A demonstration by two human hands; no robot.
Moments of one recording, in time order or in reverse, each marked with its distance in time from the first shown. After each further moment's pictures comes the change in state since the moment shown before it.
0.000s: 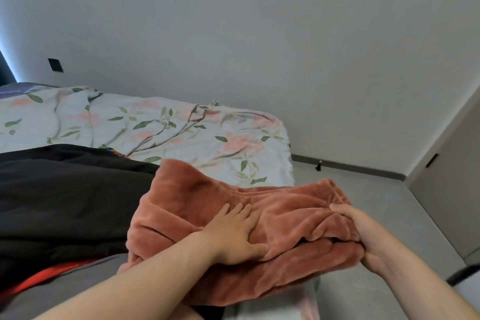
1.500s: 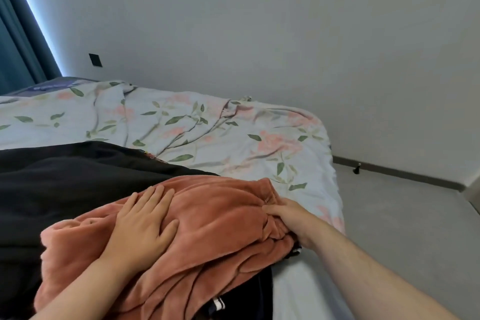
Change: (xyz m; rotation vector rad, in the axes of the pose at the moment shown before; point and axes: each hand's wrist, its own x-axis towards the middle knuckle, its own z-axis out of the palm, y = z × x) left_hand -0.115 -0.176 0.006 0.127 0.530 -0.478; right_hand 0.103 0.031 0.187 -0.433 -0.299 -0.017
